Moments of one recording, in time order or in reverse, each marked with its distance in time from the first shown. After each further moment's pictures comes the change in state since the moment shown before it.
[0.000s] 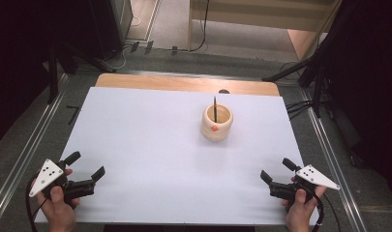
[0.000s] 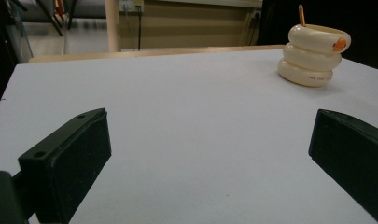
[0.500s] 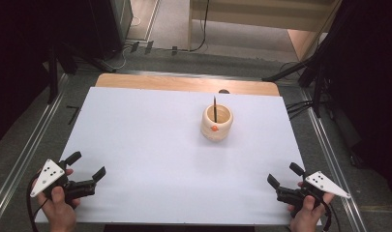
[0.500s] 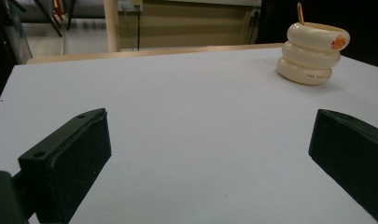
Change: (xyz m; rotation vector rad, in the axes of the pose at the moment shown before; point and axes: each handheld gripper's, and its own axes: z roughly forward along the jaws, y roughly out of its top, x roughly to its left) left arm -0.002 0.000 0.000 0.003 -0.003 0.011; right arm -0.006 -0.008 -0.019 -0.033 -0.021 0.031
